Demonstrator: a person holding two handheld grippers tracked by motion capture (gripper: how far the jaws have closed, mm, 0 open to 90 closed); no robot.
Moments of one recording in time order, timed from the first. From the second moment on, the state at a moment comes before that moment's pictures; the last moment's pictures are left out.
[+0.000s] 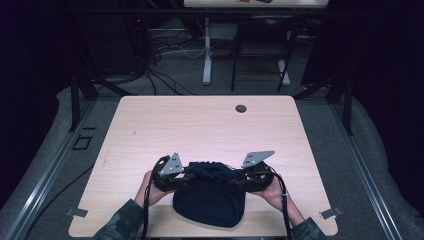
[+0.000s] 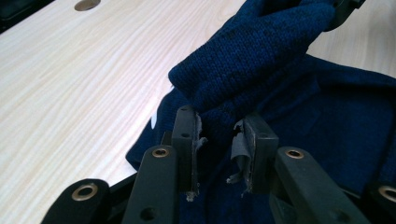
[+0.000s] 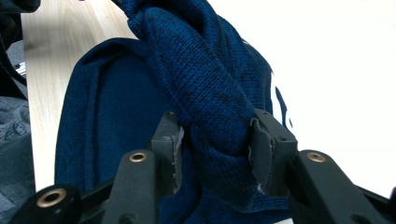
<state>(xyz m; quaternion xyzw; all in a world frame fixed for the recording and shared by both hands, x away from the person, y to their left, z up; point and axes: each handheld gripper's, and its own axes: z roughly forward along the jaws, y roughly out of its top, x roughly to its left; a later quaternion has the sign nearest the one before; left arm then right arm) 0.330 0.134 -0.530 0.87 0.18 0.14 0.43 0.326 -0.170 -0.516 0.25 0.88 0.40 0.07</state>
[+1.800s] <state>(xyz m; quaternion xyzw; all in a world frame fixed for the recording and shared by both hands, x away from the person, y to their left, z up) 0.306 0.149 -0.555 0.87 0.25 0.09 0.42 0.309 -0.172 -0.539 0.22 0.91 0.34 0.07</state>
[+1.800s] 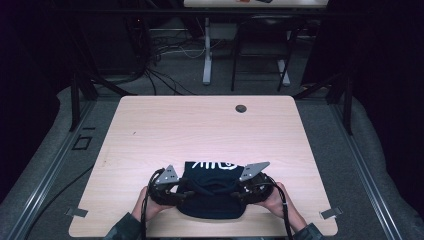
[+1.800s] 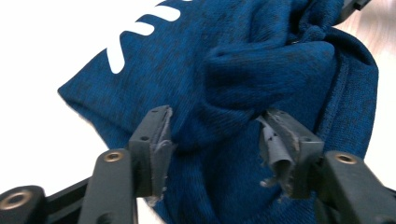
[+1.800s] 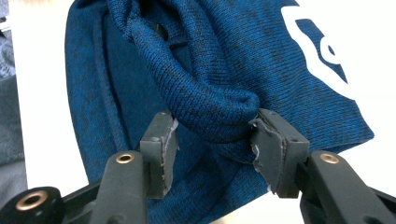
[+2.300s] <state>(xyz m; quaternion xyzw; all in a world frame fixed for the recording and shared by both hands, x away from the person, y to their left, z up) 0.320 0.146 -0.517 0.84 0.27 0.12 0.45 0.295 -0.173 -0.536 0.23 0.91 0.33 0.07</state>
